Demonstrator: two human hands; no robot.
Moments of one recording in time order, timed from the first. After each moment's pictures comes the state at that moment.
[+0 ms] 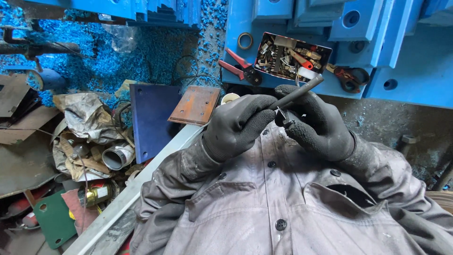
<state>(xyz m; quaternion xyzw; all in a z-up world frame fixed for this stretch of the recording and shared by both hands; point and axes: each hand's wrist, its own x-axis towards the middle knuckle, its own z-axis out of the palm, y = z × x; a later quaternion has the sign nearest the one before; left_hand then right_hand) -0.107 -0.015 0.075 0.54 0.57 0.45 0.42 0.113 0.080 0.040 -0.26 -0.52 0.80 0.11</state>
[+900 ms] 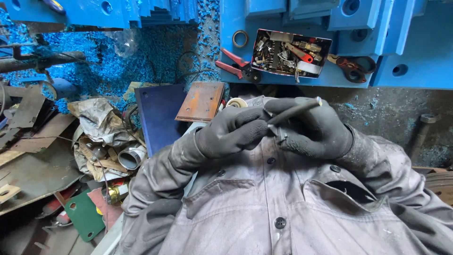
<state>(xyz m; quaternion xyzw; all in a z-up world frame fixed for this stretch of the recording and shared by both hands) -0.134 -0.002 0.052 0.40 0.40 0.34 0.75 0.111 0.094 0.028 -0.16 -0.65 0.73 0.12</state>
